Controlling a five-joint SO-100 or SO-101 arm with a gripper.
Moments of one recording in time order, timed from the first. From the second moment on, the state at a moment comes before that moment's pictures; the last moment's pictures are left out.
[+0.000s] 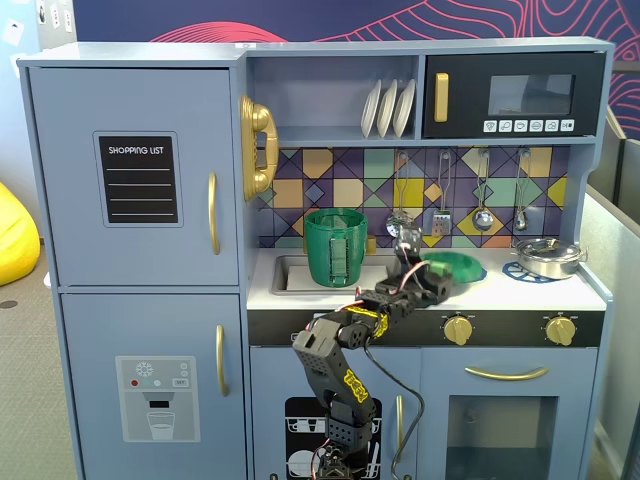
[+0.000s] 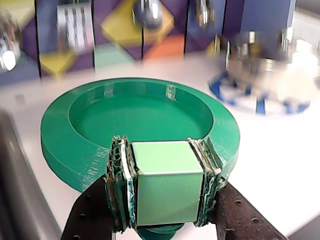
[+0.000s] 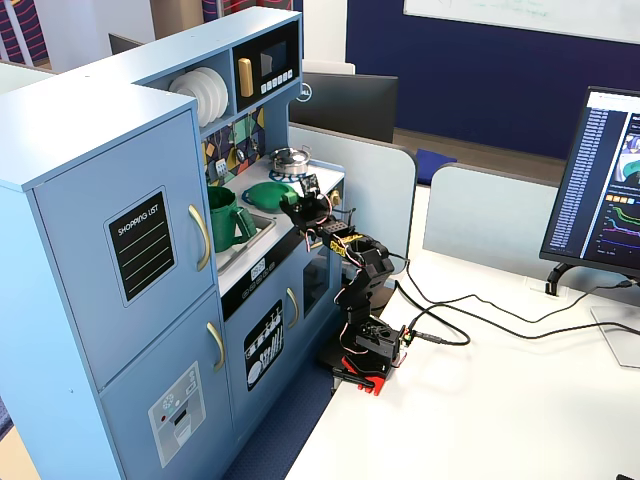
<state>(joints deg) 32.6 119.0 128.9 -12.8 -97.5</state>
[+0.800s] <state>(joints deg) 33.4 118.0 131.0 -17.9 -93.9</state>
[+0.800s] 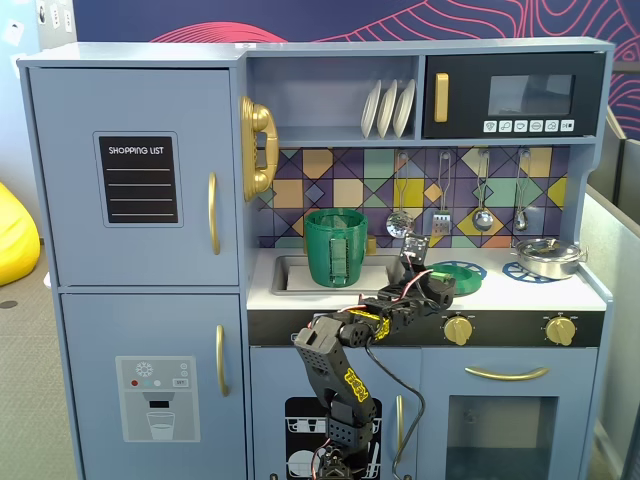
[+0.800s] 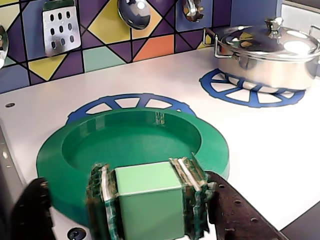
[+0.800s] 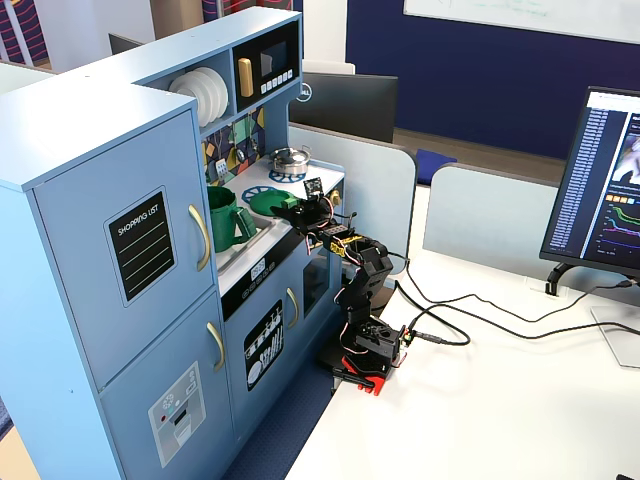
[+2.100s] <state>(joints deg) 5.5 176.0 168.3 72.1 -97.3</state>
